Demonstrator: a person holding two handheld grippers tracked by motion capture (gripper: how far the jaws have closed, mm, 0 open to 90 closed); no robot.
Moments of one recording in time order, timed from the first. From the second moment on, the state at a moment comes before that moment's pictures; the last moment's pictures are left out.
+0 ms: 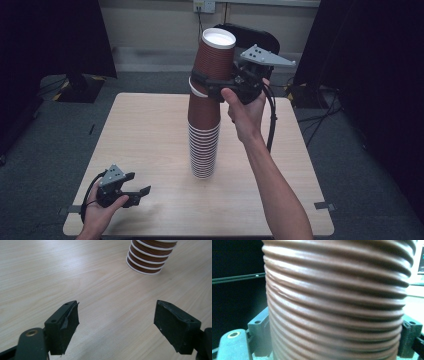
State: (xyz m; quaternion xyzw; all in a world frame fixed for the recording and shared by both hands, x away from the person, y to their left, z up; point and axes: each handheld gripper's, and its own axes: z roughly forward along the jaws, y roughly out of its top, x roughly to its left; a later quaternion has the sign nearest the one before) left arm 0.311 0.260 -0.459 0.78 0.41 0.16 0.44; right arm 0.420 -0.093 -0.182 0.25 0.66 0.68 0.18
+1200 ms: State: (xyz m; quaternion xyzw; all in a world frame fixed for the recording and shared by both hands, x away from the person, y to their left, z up) left arm 0.309 0.260 -0.461 0.78 0.41 0.17 0.44; right arm 0.408 -0.173 -0.215 0.34 0.64 0.65 0.23
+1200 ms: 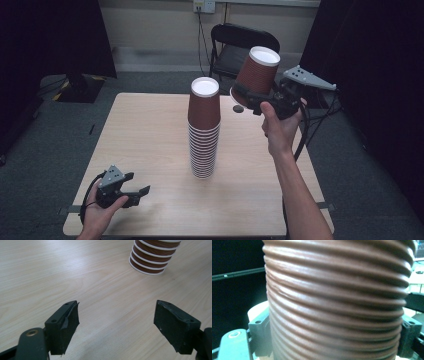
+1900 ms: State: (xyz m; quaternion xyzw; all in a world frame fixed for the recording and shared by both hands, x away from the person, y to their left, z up) left arm 0.308 0.258 -0.460 0.78 0.41 0.18 0.44; right arm 0.398 -0.192 -0.268 0.37 0.66 0.63 0.20
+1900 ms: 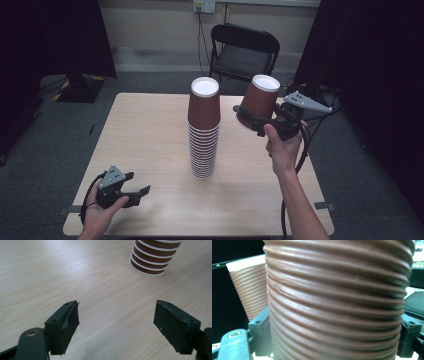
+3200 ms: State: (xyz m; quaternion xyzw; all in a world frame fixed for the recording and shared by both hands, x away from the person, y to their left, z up) left arm 0.301 0.218 -0.439 0.76 0.35 0.19 0.52; right arm 0.361 -0.180 -0.350 0.39 0.67 0.62 0.11
